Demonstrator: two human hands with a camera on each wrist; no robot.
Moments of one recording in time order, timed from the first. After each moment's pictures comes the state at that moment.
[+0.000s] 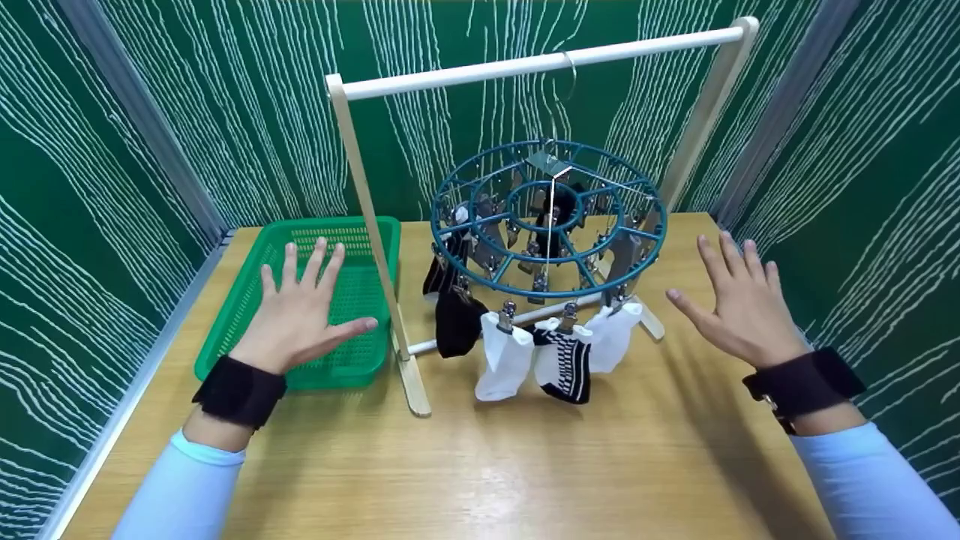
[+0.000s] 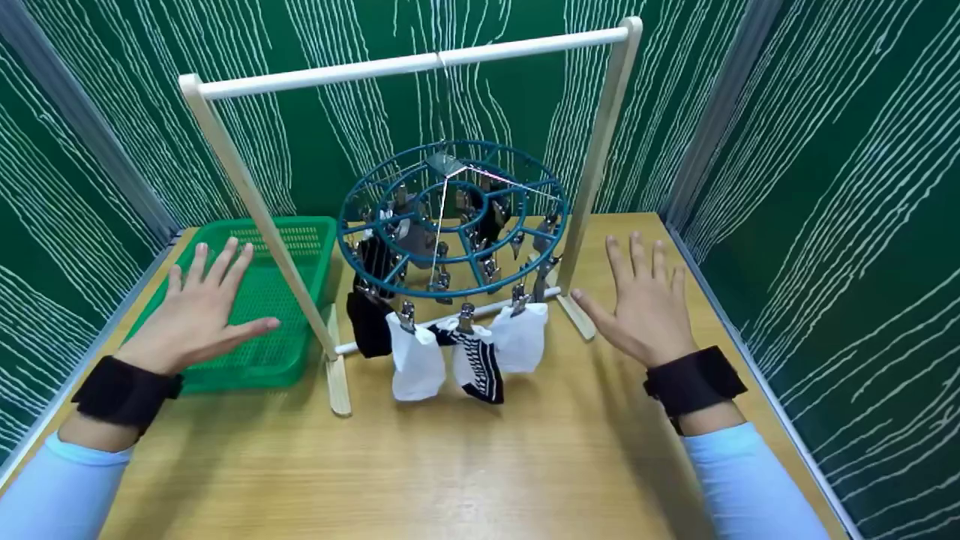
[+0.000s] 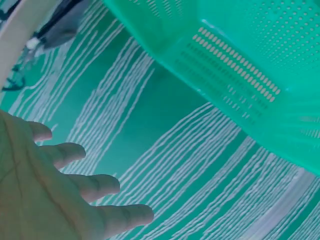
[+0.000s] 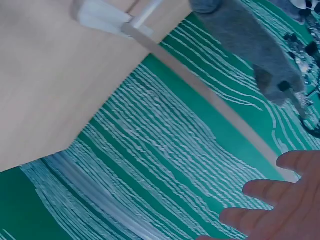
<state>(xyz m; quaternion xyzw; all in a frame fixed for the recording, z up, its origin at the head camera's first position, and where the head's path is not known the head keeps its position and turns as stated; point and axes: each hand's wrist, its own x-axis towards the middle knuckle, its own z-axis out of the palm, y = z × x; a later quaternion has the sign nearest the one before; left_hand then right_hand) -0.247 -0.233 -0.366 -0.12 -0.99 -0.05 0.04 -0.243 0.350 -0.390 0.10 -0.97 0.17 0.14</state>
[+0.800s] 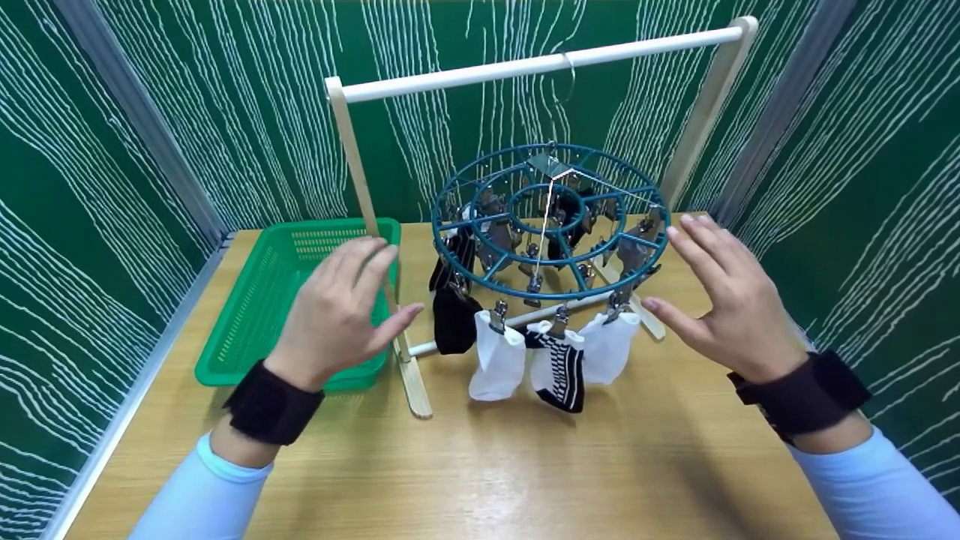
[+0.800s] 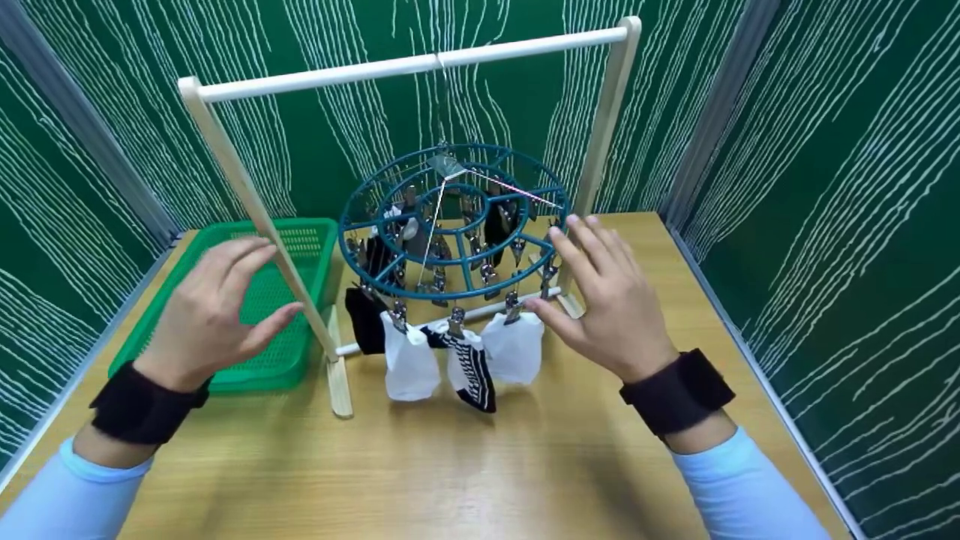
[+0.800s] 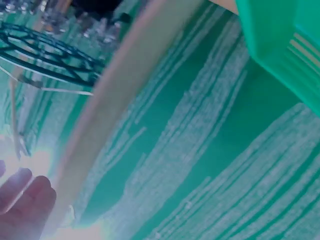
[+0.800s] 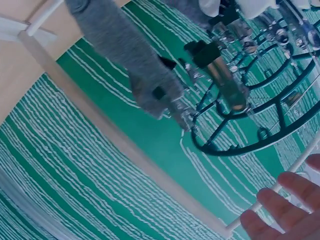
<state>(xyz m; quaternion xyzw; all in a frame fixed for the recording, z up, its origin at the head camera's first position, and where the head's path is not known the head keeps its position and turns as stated) -0.215 -0.173 -0.331 -0.37 -0.82 -0.06 0.43 -0.210 0.294 -0.350 0.29 -0.85 0.19 0.39</state>
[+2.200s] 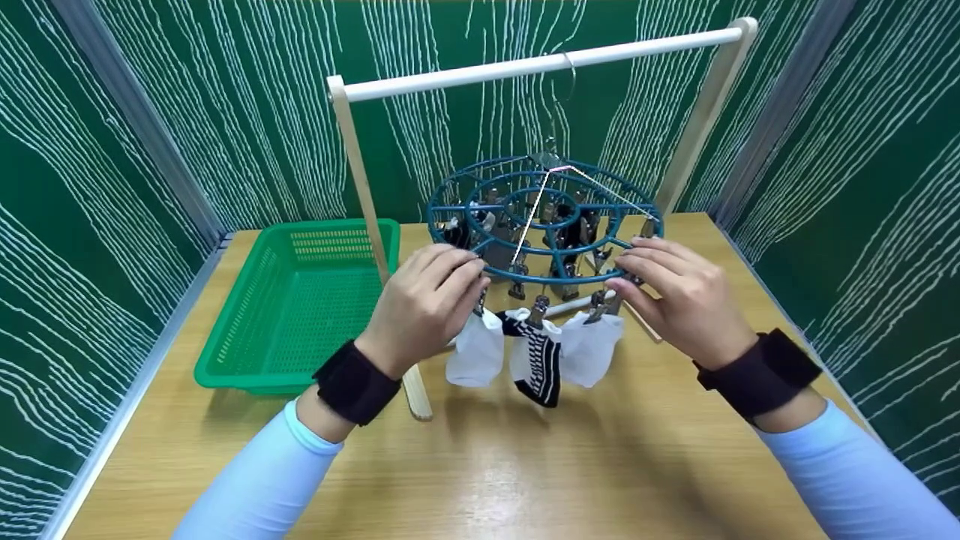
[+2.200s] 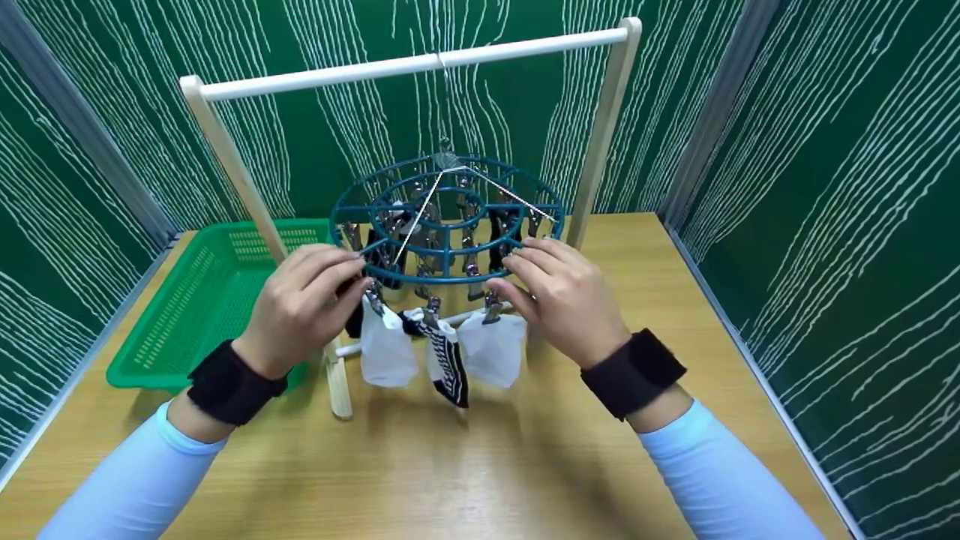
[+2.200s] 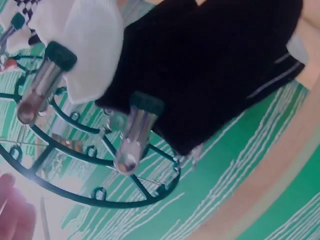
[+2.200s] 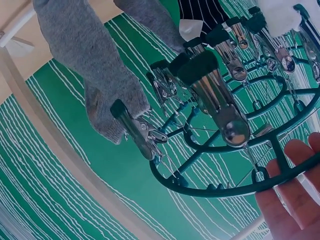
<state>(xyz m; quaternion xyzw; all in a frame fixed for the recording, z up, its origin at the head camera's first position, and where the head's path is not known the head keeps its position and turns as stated) -0.231 -0.090 -0.337 -0.44 -0.74 -0.13 0.49 -0.222 0.250 -0.339 0.36 -0.82 0.15 0.42</state>
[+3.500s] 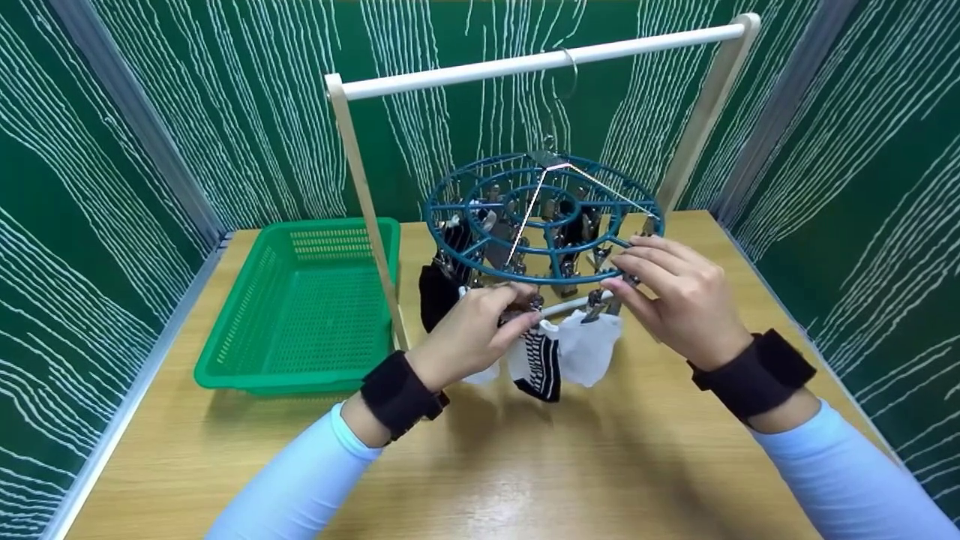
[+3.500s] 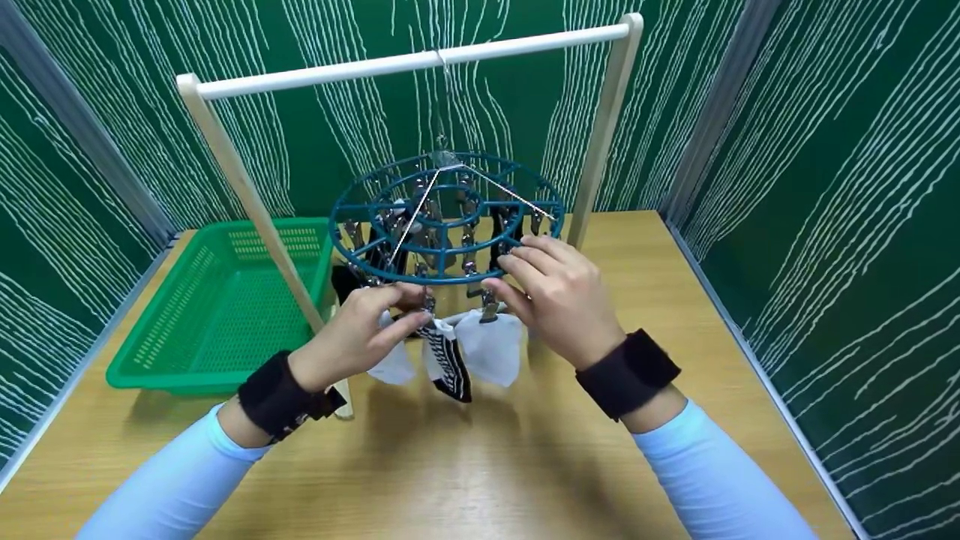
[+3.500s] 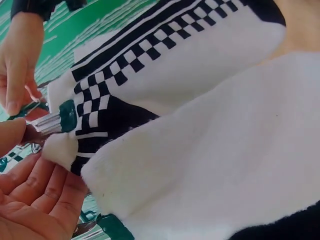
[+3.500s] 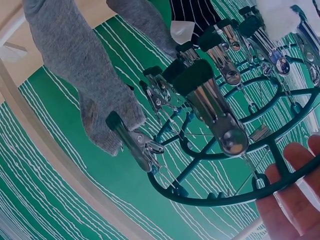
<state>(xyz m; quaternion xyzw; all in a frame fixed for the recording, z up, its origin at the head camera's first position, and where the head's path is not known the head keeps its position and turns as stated) -0.228 -0.044 -0.362 -0.40 -0.82 -0.40 0.08 -0.222 0.241 -0.341 0.35 -0.81 0.17 0.45</state>
